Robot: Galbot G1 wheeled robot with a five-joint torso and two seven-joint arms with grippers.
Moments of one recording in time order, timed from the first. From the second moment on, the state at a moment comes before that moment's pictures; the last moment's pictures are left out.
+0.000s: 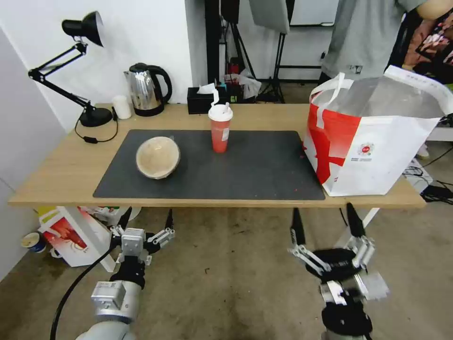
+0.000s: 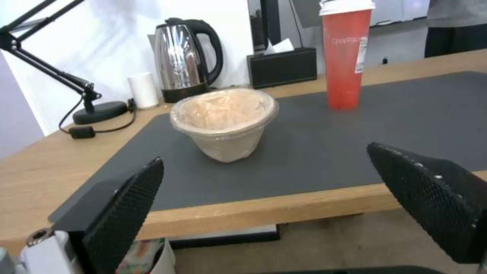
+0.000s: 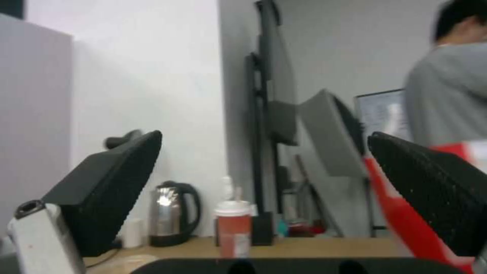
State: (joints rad) left arm 1.80 -1.50 -0.55 -2.30 0.00 0.00 0.00; right arm -1.82 1.22 0.29 2.41 0.06 0.56 0.15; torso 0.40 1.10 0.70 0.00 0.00
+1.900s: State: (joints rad) left arm 1.80 -1.50 -0.55 -2.30 0.00 0.00 0.00; right arm -0.91 0.66 -0.04 2.22 0.91 0.08 0.23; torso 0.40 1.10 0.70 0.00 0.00
